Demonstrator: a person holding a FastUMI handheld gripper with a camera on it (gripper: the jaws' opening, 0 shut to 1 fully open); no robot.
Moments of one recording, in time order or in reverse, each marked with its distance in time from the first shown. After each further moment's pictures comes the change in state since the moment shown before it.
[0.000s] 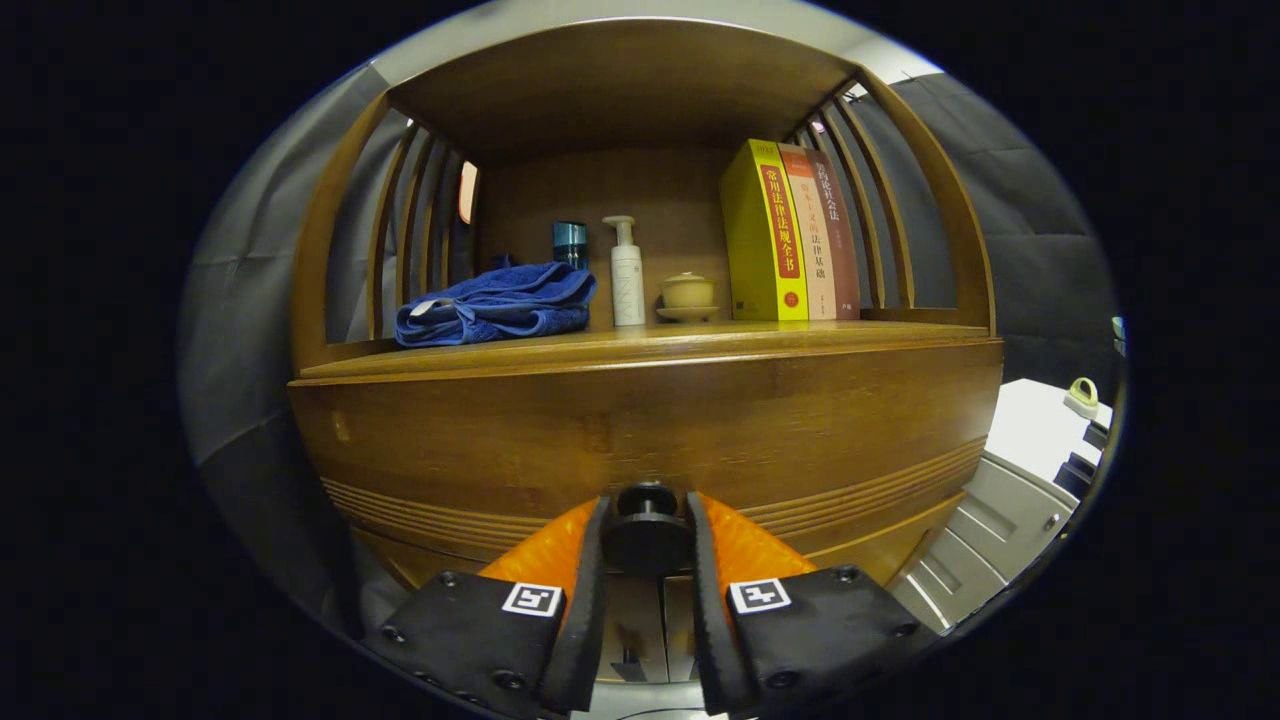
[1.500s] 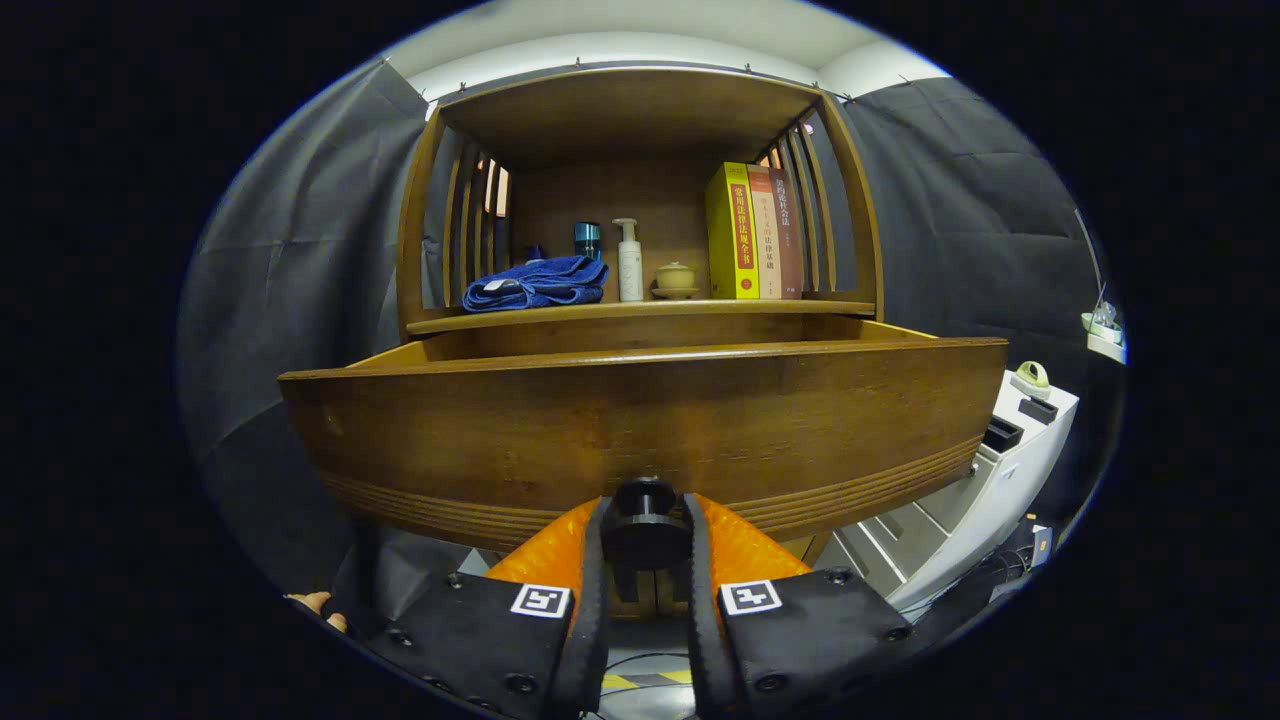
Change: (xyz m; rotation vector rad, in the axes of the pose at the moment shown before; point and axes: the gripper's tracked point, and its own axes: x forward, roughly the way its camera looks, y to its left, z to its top) arm -0.171 -0.009 -0.042 -0.013 0.061 0.002
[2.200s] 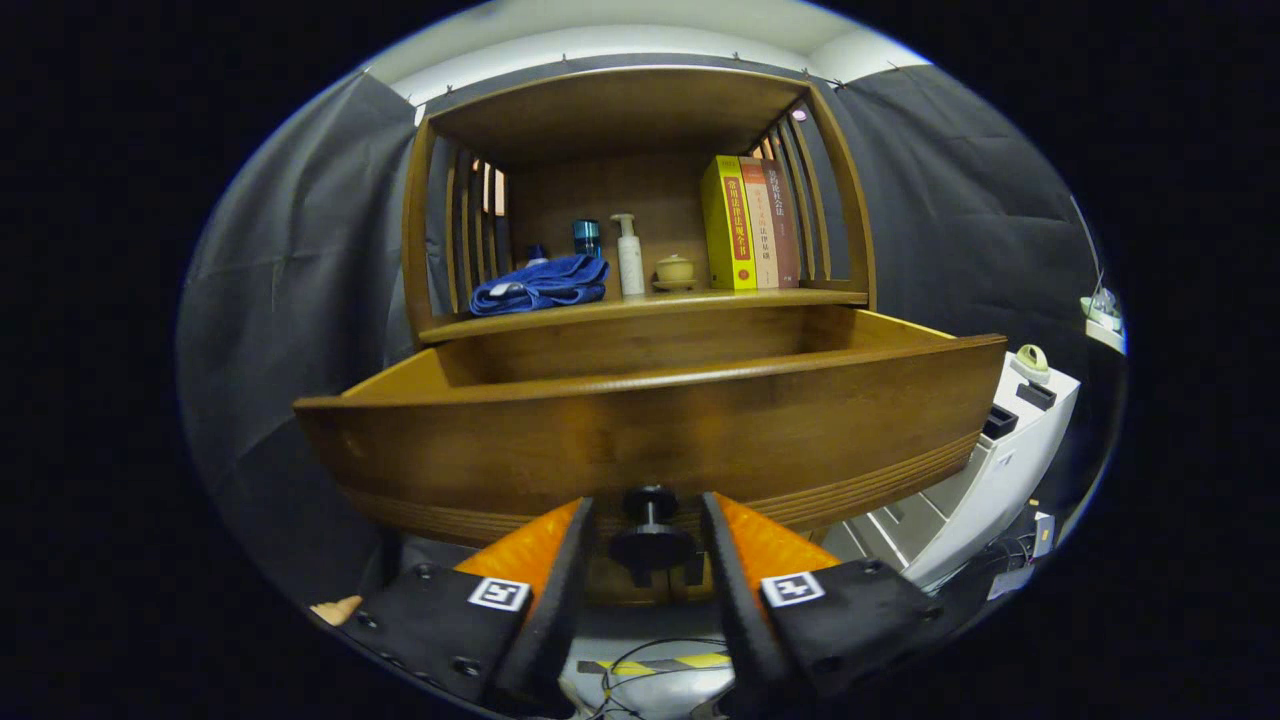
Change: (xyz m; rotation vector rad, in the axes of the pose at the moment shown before) arm -0.029 0.001 0.028 0.075 0.045 0.047
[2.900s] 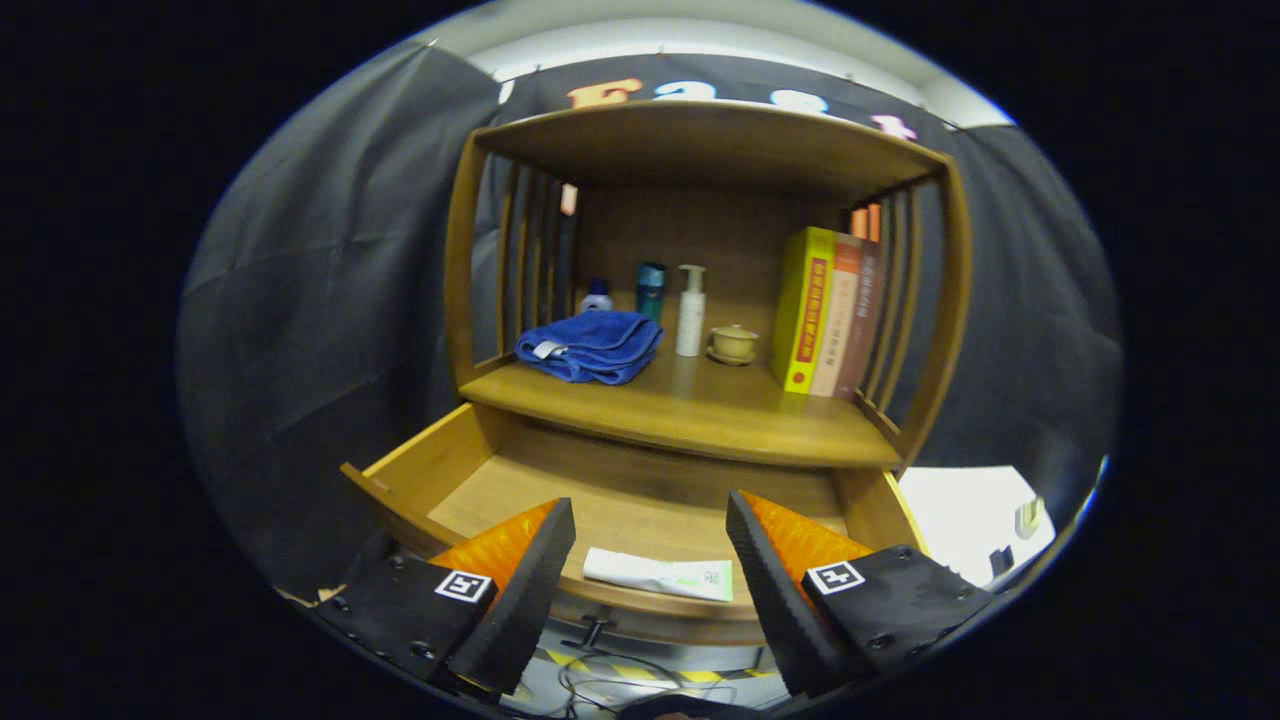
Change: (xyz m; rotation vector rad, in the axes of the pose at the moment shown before) arm 0.028 0.004 0.143 -0.372 0.117 0.222
